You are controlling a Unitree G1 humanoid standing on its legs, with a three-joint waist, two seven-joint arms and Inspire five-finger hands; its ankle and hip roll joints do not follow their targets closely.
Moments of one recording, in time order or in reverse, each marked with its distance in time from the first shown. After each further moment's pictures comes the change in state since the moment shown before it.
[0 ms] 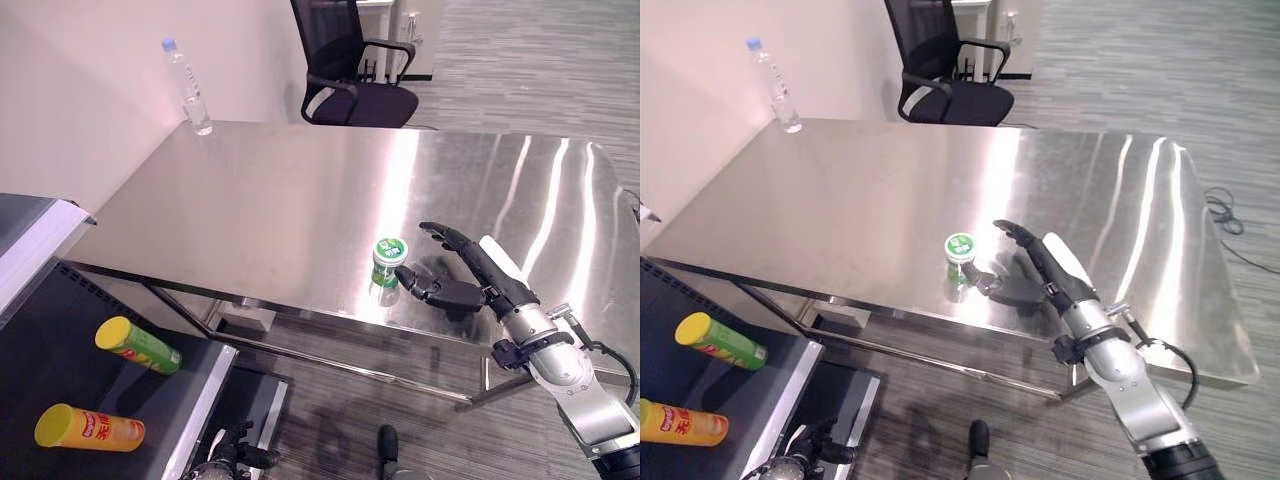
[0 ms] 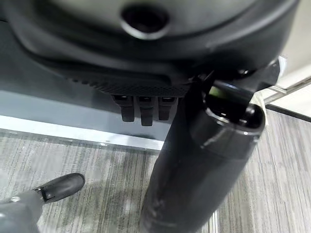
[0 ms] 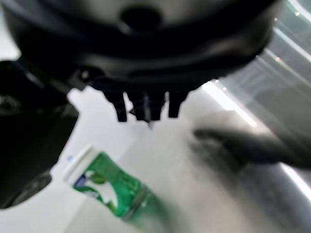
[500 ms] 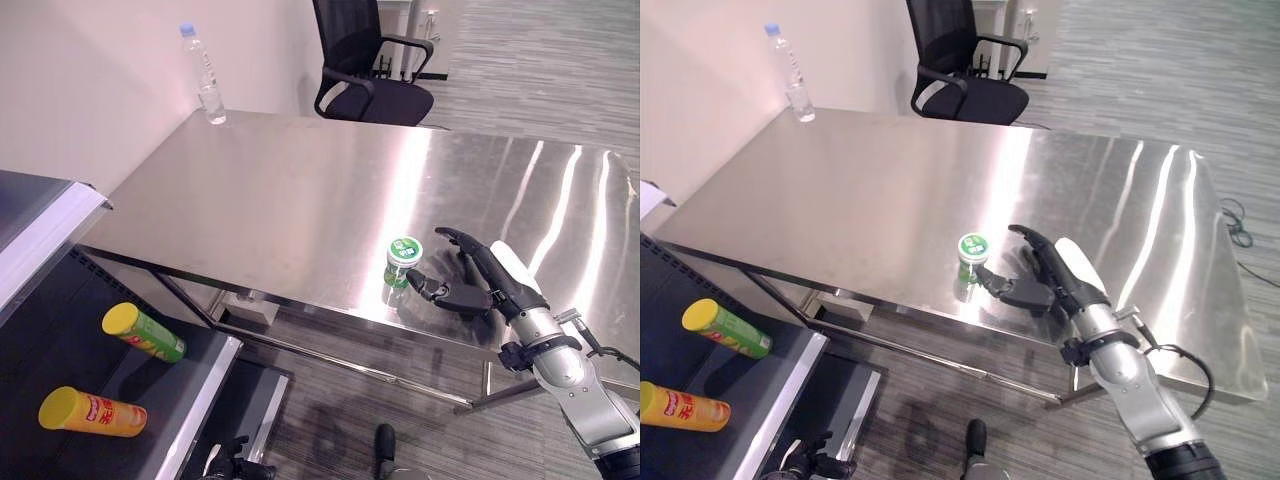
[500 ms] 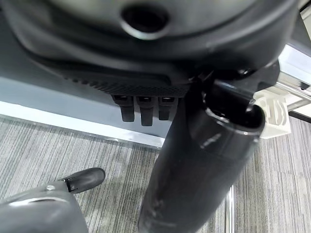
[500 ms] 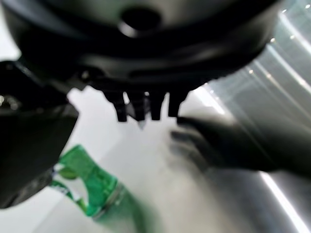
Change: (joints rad) left arm 0.027 -0.001 0.002 0.000 -0.002 0.000 0.016; right arm -0.001 0.001 -0.014 0.073 -0.065 0.001 -0.031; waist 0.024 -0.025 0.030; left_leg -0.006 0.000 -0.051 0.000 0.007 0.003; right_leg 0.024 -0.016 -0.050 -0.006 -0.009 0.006
